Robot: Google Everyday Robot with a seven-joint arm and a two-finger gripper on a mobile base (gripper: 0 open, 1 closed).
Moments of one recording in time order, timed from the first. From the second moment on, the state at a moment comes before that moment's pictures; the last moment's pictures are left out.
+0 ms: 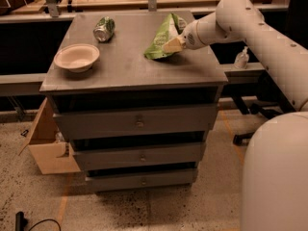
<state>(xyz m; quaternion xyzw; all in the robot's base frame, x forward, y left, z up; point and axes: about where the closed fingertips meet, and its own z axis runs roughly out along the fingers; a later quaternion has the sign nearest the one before) 0.813 -0.081 0.878 -0.35 0.81 0.16 0.44</state>
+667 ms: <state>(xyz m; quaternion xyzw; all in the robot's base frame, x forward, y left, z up) 0.794 0.005 0.917 -0.49 0.70 0.25 0.45</state>
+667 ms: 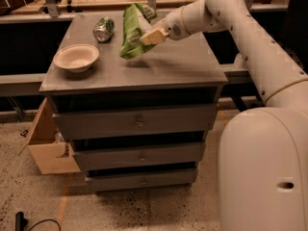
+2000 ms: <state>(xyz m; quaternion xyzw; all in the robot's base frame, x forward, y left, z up) 0.744 0.075 0.898 -0.62 0.61 0.35 0.35</state>
